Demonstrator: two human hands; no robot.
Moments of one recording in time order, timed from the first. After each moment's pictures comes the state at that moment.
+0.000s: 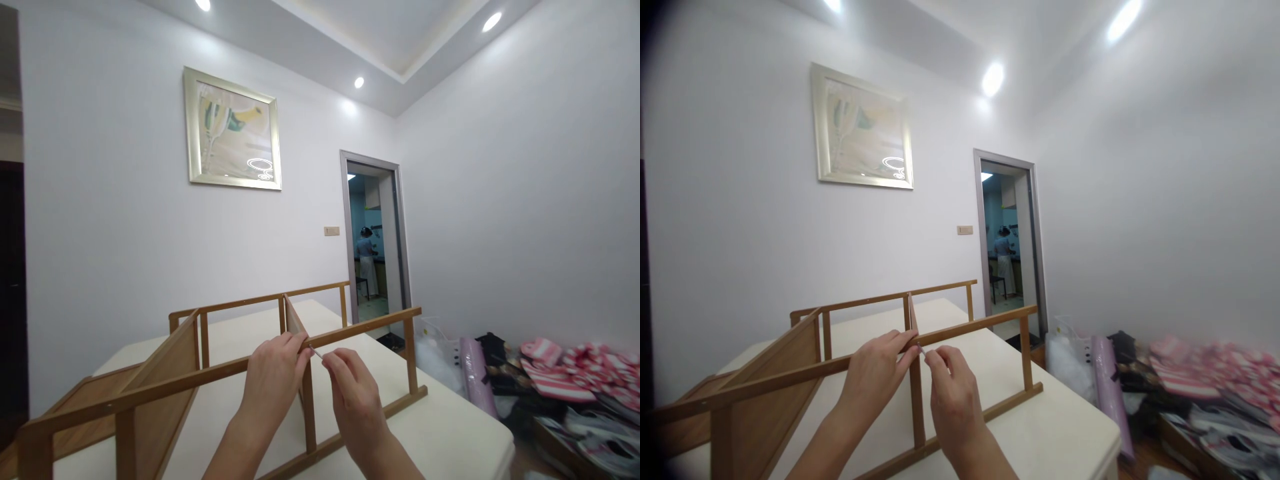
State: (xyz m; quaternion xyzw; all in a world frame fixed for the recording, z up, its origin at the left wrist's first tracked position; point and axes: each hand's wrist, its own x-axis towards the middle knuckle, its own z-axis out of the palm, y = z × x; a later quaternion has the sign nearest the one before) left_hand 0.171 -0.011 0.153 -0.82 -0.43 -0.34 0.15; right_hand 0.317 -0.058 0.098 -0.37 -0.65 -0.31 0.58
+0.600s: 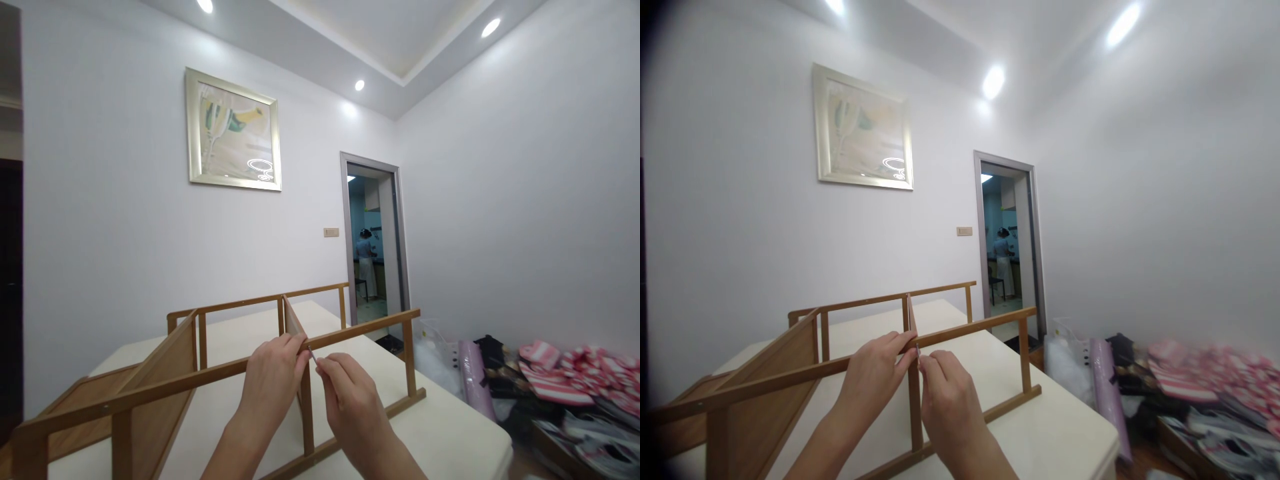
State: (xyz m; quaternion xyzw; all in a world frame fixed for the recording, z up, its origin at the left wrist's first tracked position) left_hand 0.171 -0.013 0.155 -0.82 -0.44 -0.33 0.14; right_hand 0.311 -0.071 0.116 -0.38 -0.68 -0.29 0.55
